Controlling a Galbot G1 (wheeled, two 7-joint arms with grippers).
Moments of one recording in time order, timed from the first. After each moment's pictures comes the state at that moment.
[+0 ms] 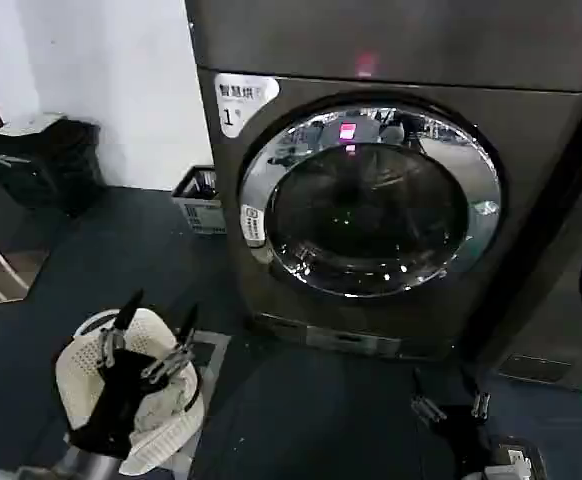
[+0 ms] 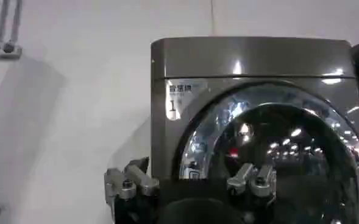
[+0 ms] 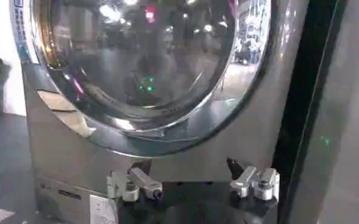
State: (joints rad) left arm 1.72 -1.48 -0.71 -2.44 -0.25 -0.11 0.26; right arm -1.70 1.50 0.69 2.19 0.05 -0.06 -0.19
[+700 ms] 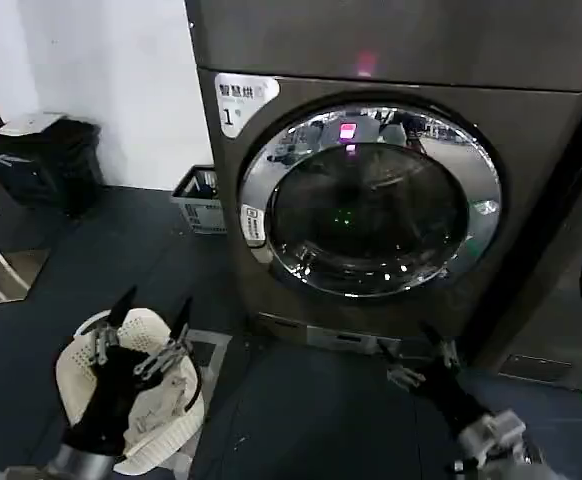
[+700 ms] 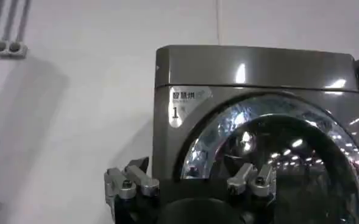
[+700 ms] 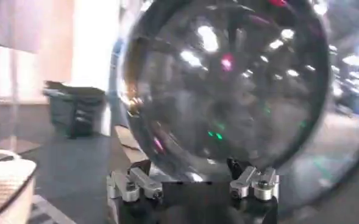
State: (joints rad) left arm 1.75 -1.47 -0.72 -2.46 -0.31 -0.09 0.27; right arm -1.31 1.07 0.52 2.10 0.34 -0.14 -0.38
